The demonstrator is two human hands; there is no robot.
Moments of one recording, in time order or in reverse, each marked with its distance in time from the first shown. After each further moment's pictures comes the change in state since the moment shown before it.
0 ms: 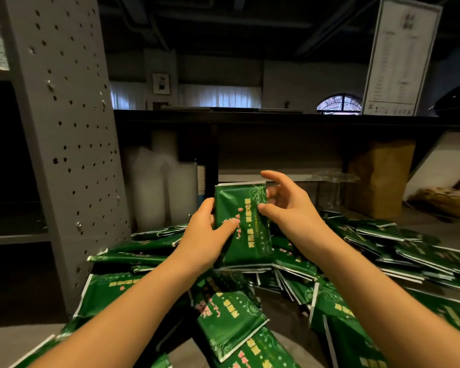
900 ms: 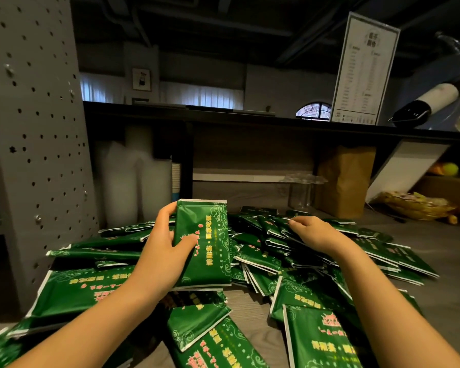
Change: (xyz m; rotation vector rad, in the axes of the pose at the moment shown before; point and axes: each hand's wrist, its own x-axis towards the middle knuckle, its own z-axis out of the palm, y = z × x) left_hand -0.032 -0.011 0.002 -0.028 0.098 -0.005; right_hand 0.000 0.058 -0.097 -0.842 -0.130 0.501
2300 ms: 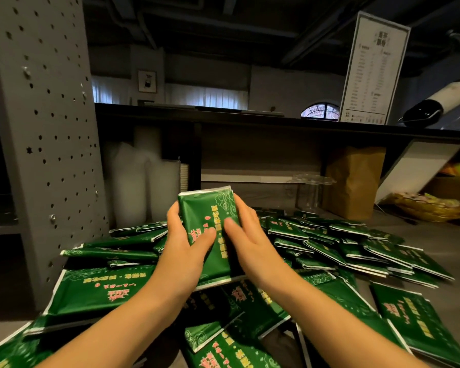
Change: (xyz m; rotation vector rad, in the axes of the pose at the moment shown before) left_hand -0.010 0.007 0.012 -0.199 0.024 0.052; right_hand -0.074 -0.106 0.064 0.791 0.014 -0.568
